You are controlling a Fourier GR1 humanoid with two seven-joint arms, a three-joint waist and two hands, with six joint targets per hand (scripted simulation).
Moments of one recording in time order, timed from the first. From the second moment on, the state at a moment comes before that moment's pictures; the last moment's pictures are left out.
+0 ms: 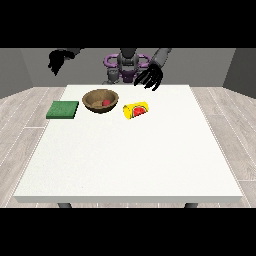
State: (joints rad) left arm -0.51 0.03 -0.27 -0.97 -0.73 0.49 0.16; right arm -0.26 -0.30 -0.34 -1.26 -0.37 0.21 0.05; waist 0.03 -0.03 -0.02
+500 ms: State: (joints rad) left arm -0.26 0.01 -0.26 -1.18 -0.18 0.34 -0.26; right arm -0.27 -0.19 -0.29 -1.26 -0.28 0.09 -0.07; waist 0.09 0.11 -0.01
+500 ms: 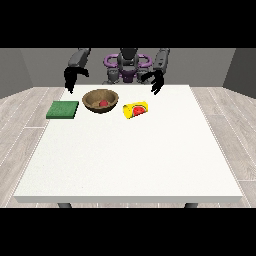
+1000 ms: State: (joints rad) left arm -0.20 0.04 -0.20 -1.25 -0.10 0.20 -0.34; right arm -0.31 -0.15 -0.27 -1.00 -0.22 0.07 -0.26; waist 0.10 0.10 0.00
